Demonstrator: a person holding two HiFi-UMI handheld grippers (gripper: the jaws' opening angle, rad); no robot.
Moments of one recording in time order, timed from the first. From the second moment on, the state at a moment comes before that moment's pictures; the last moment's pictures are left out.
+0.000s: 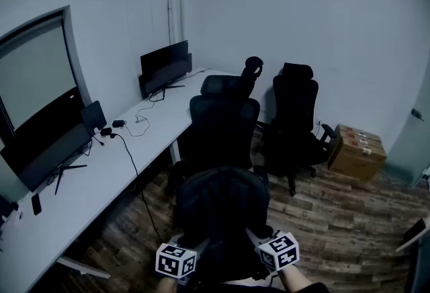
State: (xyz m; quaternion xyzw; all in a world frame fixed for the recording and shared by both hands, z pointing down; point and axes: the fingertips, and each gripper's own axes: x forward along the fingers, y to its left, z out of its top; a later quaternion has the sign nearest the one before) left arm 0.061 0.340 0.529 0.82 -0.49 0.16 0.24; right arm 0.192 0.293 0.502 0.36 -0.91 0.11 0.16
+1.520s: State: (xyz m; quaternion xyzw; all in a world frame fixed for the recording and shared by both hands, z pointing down) left arm -0.079 0.185 0.545 0.84 -0.44 0.18 0.27; right arm 0.058 0.152 0.517 0.40 -0.89 0.16 0.17
